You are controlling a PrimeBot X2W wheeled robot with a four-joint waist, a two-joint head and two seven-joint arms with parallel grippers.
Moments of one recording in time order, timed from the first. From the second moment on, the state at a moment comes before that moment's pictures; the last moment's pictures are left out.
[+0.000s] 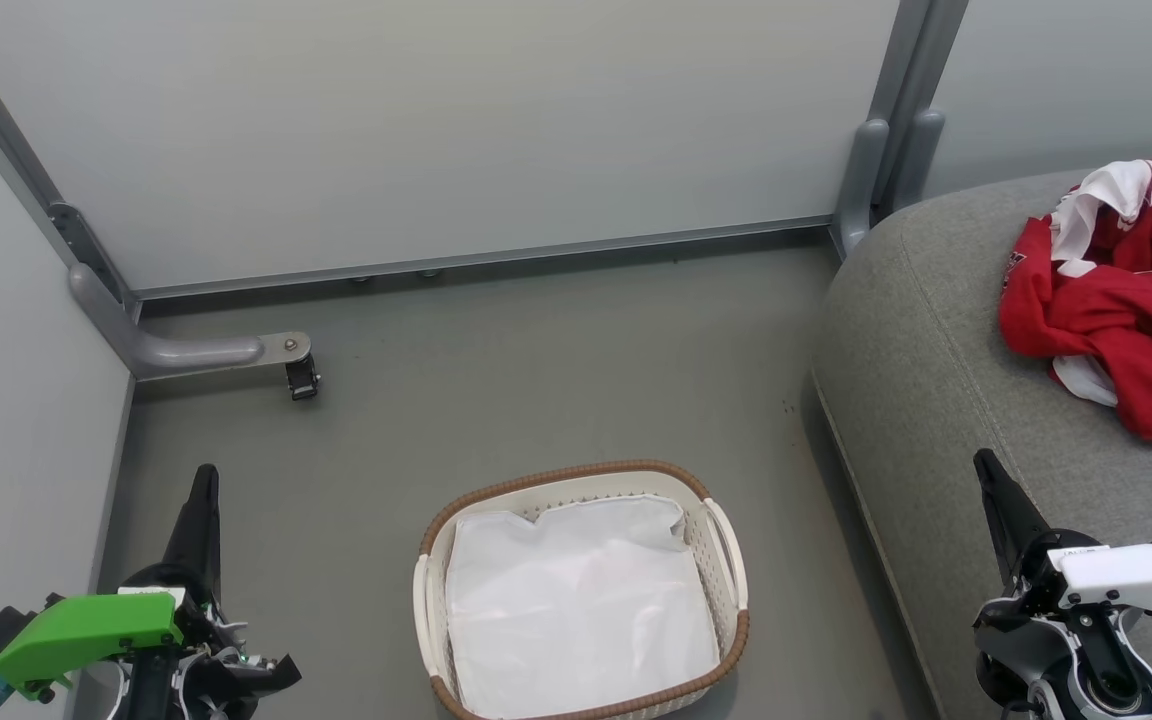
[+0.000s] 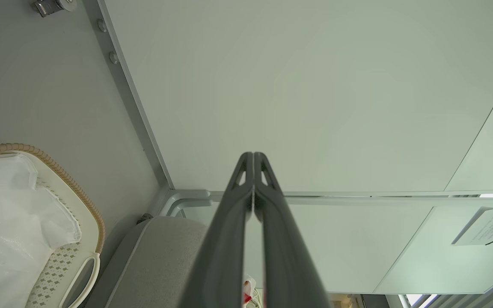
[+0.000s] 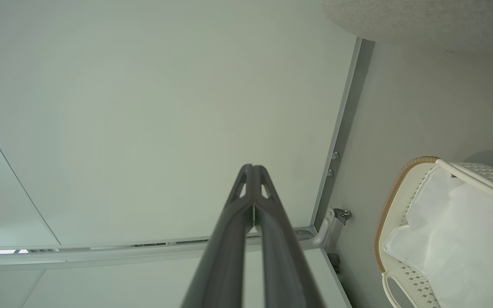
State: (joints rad) left arm -0.10 0.05 0.11 0.24 -1.61 -0.13 0.11; right arm -0.11 -0.05 -0.11 0.25 1.61 0.13 0.12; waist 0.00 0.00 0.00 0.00
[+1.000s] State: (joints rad) left arm -0.10 0.05 0.11 0.24 -1.61 -0.13 0.11; right arm -0.11 -0.05 -0.11 0.24 1.61 0.13 0.12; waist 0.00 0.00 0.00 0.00
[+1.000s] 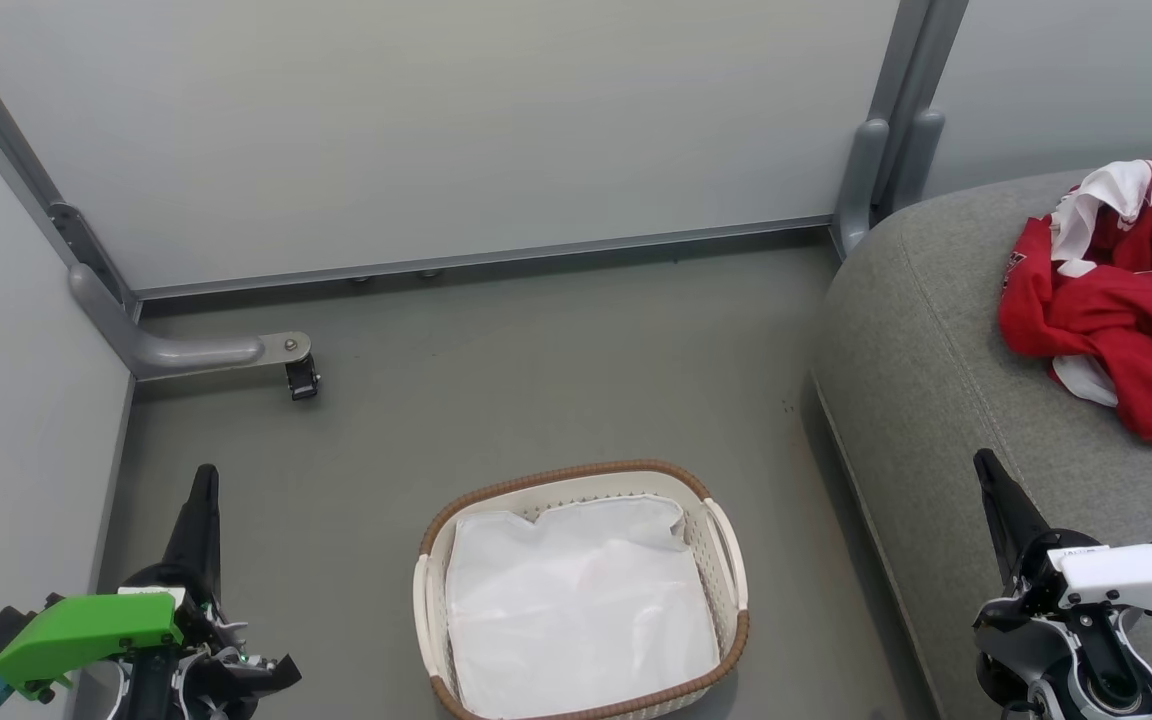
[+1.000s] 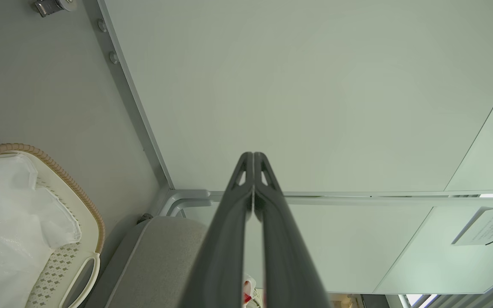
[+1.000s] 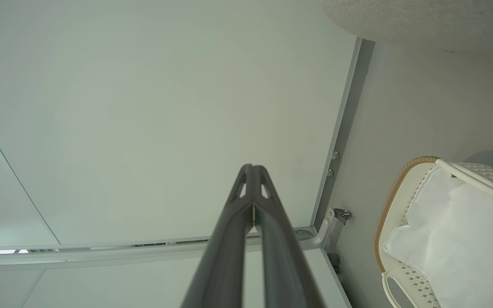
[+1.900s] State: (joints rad) left arm -0.10 0.05 0.11 0.24 -1.61 -0.13 0.11; right arm -0.11 -0.05 -0.11 0.24 1.61 0.13 0.12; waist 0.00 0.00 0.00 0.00
